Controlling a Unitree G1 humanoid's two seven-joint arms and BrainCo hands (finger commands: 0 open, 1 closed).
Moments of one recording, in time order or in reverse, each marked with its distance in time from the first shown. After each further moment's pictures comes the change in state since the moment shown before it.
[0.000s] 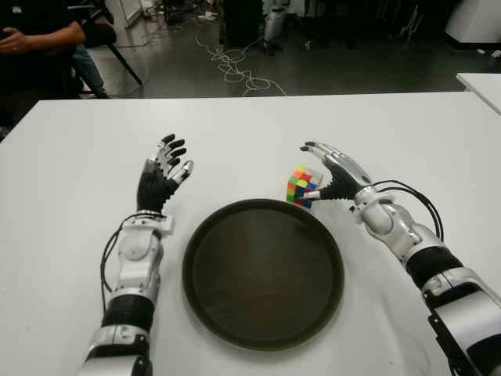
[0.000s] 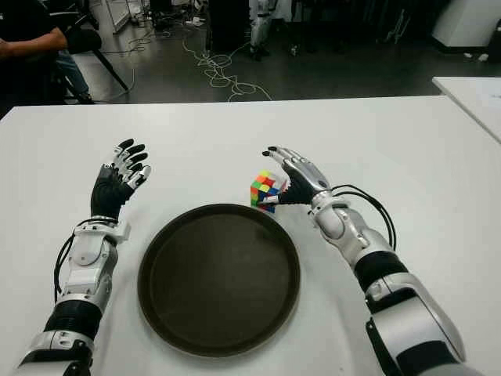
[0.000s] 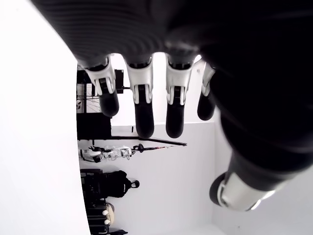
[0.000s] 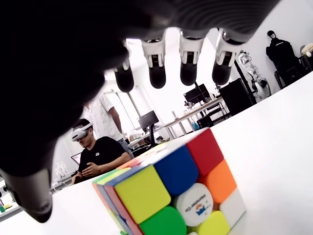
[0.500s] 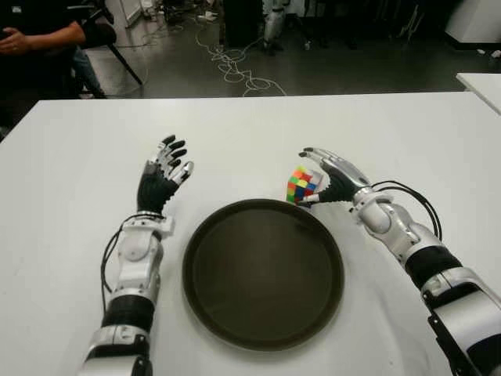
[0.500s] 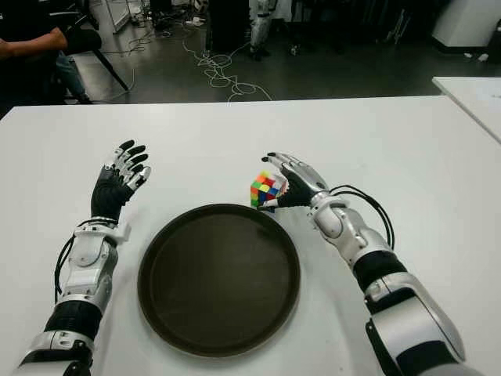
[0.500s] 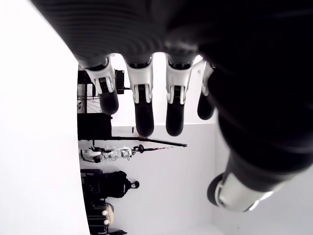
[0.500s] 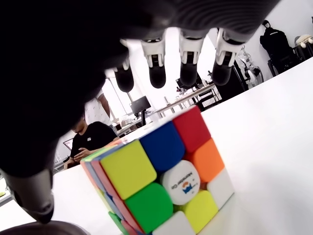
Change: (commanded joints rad) left arm -0.004 0.002 0.001 0.013 -0.015 -0.006 -0.024; right arm -0.009 -0.008 0.020 -0.014 -0.016 0.050 0.036
